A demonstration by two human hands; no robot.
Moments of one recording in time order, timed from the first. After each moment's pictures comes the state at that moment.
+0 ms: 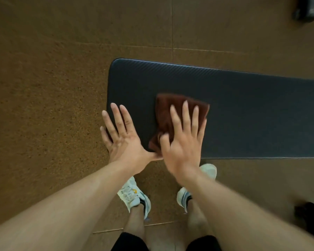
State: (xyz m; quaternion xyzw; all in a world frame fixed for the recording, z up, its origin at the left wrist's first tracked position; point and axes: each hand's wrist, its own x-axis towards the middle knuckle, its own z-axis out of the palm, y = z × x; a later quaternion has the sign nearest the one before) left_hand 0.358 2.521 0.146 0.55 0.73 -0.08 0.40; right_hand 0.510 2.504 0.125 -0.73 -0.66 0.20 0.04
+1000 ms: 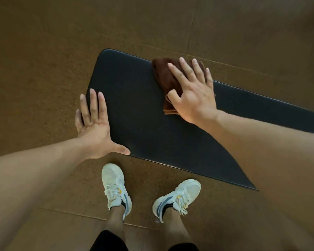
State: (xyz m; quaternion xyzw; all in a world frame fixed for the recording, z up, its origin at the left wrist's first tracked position) left_hand 0.375 2.529 0.164 0.50 0.75 -0.19 0.39; right_hand 0.607 2.670 0.120 -0.53 -0.82 0.21 -0.06
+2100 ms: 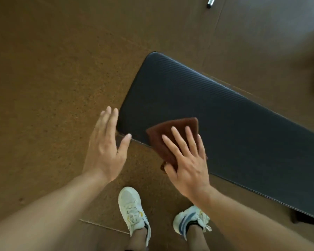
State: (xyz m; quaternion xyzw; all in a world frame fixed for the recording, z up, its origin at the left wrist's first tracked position) left_hand 0.343 2.426 0.144 0.48 0.80 0.19 0.31; right_hand 0.587 2.473 0.124 -0.46 -0.87 0.18 -0.04
